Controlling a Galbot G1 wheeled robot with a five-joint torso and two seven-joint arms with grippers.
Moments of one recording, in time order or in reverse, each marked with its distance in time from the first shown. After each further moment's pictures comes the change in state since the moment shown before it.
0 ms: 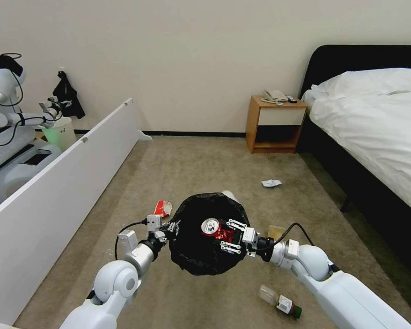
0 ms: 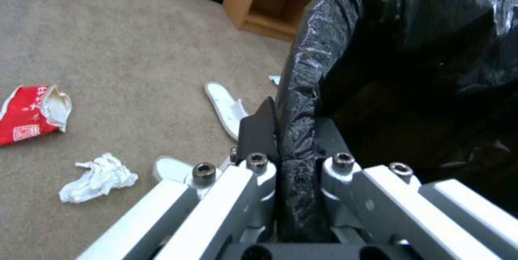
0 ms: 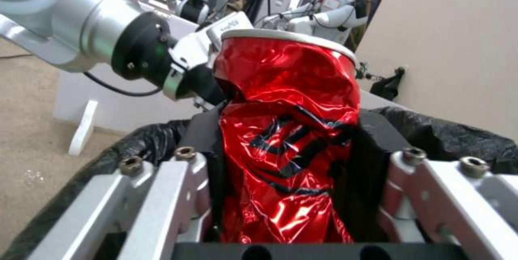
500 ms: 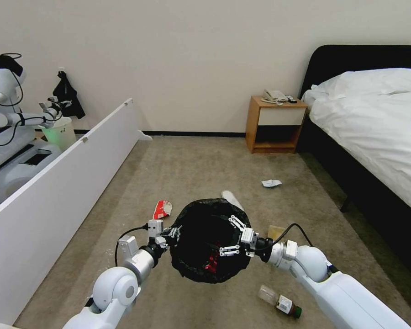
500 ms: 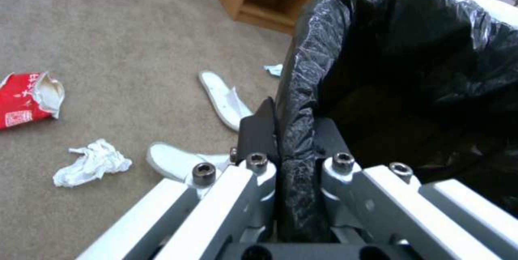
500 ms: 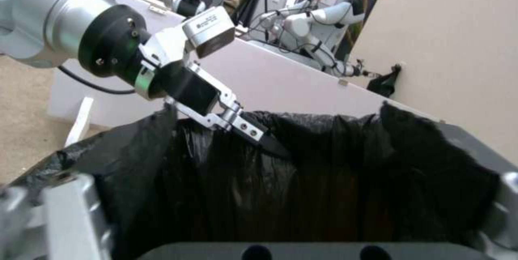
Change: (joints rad) left arm 0.049 0.003 0.002 -0.032 0.015 0.000 0.008; right arm -0.007 0.006 0.002 -0.004 -0.014 -0.001 0.014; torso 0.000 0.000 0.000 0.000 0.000
